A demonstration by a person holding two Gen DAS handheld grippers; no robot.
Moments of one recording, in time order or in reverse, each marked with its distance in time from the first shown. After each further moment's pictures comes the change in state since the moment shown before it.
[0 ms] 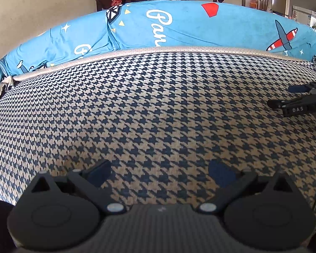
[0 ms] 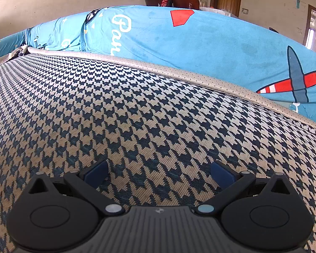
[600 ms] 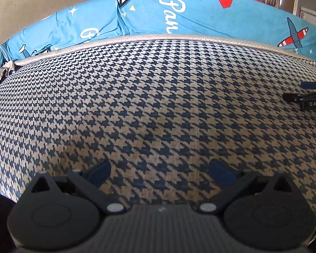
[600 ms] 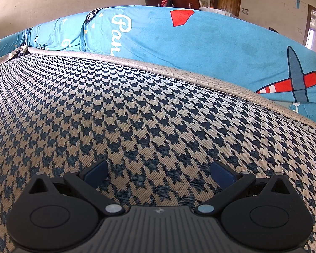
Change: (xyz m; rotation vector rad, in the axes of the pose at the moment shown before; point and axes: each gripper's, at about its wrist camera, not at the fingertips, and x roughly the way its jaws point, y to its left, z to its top) left arm 0.027 0.014 -0.011 -0.053 0.049 0.008; right arm 0.001 0.000 0.000 0.000 0.000 0.000
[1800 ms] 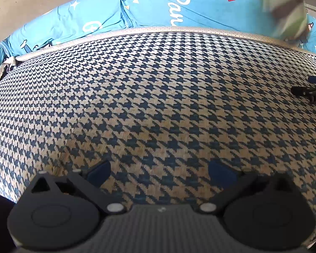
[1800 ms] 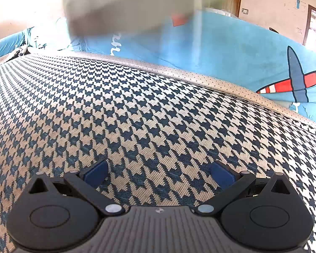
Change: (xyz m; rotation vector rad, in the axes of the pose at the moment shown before) left arm 0.010 0.006 -0.003 -0.010 0.021 0.023; right arm -0.001 0.000 0.000 0.000 0.000 0.000
